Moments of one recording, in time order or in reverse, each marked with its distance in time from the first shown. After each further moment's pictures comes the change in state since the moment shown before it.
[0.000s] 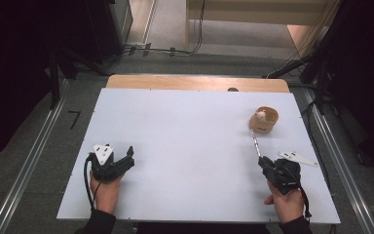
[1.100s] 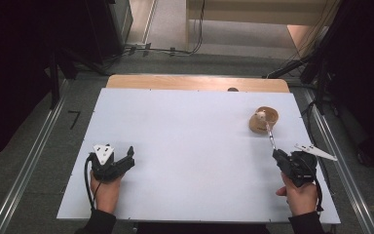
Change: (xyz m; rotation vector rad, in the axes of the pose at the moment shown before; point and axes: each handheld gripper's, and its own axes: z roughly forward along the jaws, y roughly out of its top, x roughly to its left) left arm -0.001 0.000 0.001 0.002 0.002 0.002; right arm -0.034 0.021 -0.007 -0.036 -0.042 0.062
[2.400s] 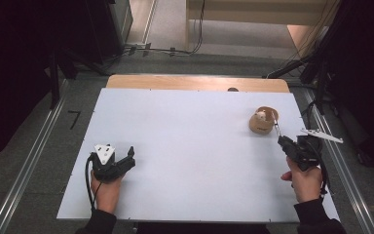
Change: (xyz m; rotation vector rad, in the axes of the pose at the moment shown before) left arm -0.001 -0.001 0.002 0.010 0.003 0.010; right arm -0.015 0.038 0.015 -0.007 -0.012 0.016
